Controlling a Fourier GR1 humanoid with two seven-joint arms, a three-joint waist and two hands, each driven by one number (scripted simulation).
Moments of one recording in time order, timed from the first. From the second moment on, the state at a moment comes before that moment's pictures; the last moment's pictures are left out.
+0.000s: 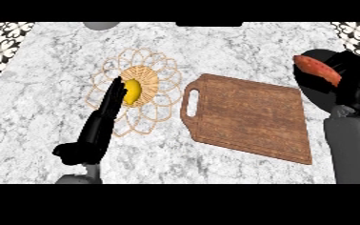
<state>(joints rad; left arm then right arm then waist) -0.02 0.04 -0.15 -1.58 -0.01 0.03 -0.10 -0.40 -0.26 -0.28 -1.26 0.96 -0.45 0.30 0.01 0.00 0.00</state>
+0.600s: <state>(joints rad) -0.05 0.02 -0.16 -1.55 -0.02 0.04 -0.12 -0.60 -0.49 -0.53 -0.69 0.72 -0.71 -0.14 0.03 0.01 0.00</state>
